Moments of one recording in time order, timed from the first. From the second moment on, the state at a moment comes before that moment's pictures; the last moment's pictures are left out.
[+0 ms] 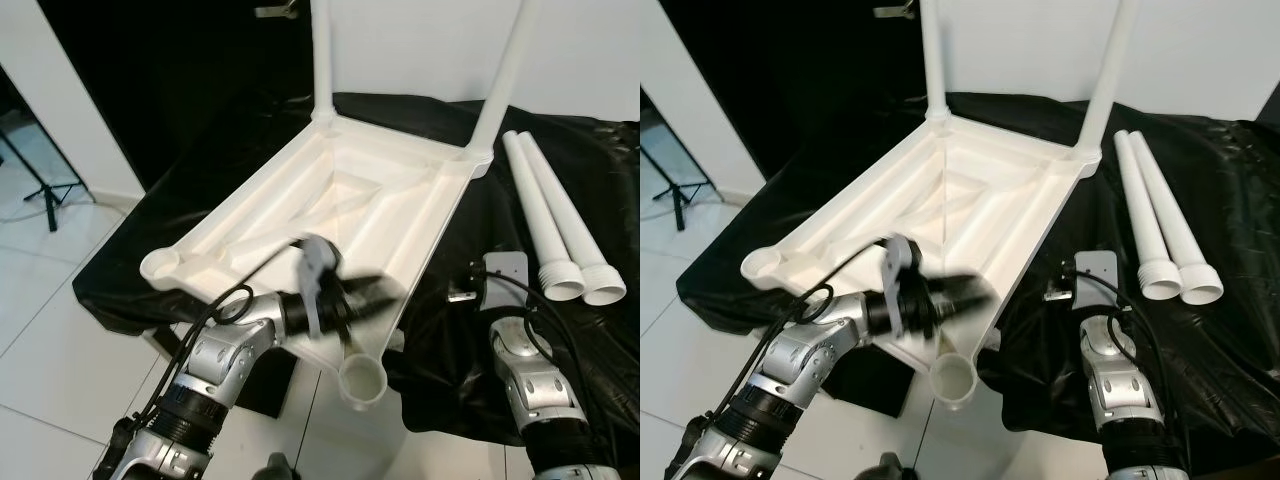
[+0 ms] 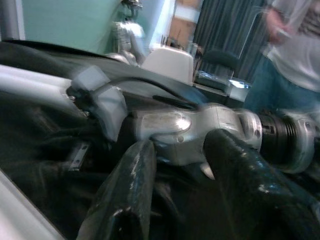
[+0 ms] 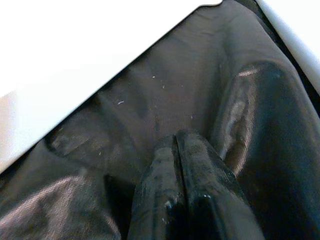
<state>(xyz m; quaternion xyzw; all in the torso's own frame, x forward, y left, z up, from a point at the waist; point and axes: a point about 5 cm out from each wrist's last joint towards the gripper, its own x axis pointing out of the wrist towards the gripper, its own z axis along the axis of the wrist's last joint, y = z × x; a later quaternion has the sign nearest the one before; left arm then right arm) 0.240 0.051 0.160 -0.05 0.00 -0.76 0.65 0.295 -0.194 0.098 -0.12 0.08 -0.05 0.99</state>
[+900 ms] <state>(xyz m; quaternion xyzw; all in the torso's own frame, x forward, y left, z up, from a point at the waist) 0.253 0.124 0.126 0.17 0.13 -0.72 0.66 0.293 -0.193 0.094 -0.12 0.10 -0.05 0.99</state>
